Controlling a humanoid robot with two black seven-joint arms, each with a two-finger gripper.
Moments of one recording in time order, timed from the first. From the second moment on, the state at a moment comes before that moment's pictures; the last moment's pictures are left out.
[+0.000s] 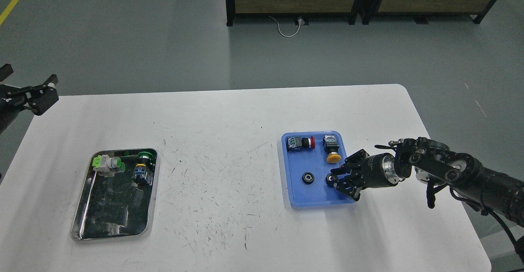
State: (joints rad) left arm -0.79 0.79 -0.15 -0.77 0.15 -0.12 -0.48; right arm 0.78 -0.46 0.05 0.73 -0.77 0.58 0.11
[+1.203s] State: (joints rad) left arm -0.79 0.78 -0.15 -0.77 0.15 -0.12 -0.48; right arm 0.83 -0.17 0.09 0.73 -0.75 0.58 0.12
